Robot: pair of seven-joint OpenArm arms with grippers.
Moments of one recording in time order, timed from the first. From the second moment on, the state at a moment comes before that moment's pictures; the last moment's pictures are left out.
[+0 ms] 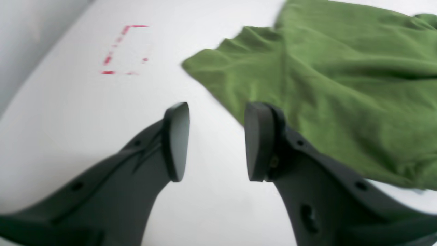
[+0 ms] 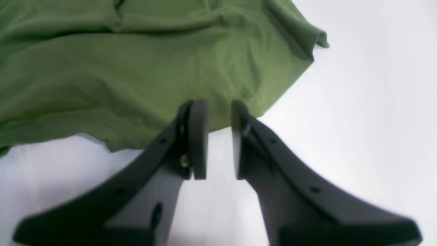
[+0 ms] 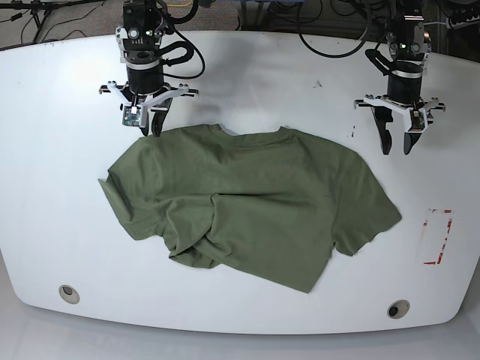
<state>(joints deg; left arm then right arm) 28.2 -12.2 -12.5 104.5 -10.3 -4.1 3.0 -30.8 2.5 0.4 115.3 2.7 -6.8 -24.3</state>
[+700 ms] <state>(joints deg) 28.2 -12.5 -11.2 103.8 -10.7 -4.4 0.7 -26.7 1.9 1.8 113.3 6.5 -6.6 -23.2</state>
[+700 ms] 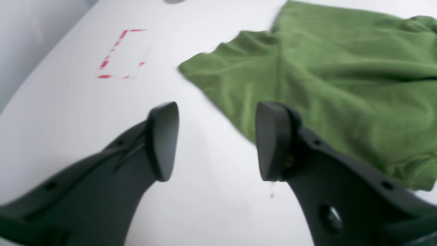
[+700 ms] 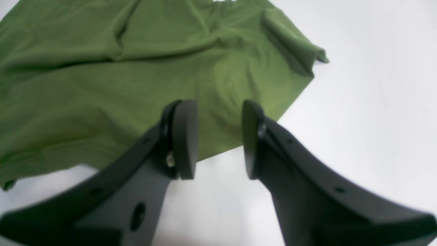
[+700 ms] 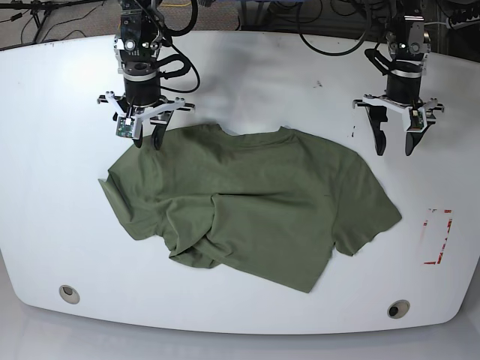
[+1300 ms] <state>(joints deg) 27.6 -12.5 -10.9 103.6 -10.6 -4.6 1.7 -28.4 4.4 2.2 103.8 25.2 -2.0 -21.8</state>
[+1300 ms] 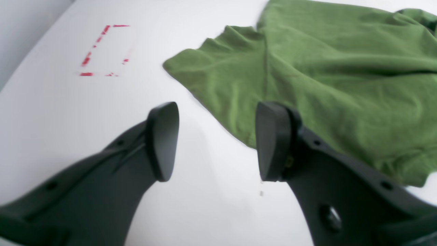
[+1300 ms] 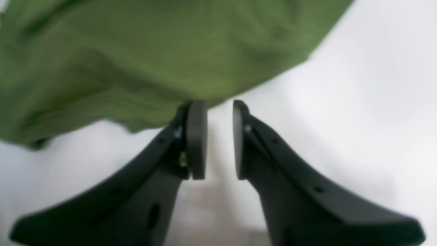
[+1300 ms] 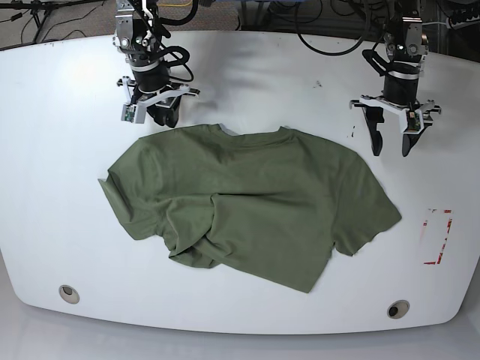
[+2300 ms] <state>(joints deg) 28.7 -12.8 -11.1 104.5 -10.2 -3.8 0.5 -12.6 5.3 -12.8 97.6 22.8 -0.3 -23.8</state>
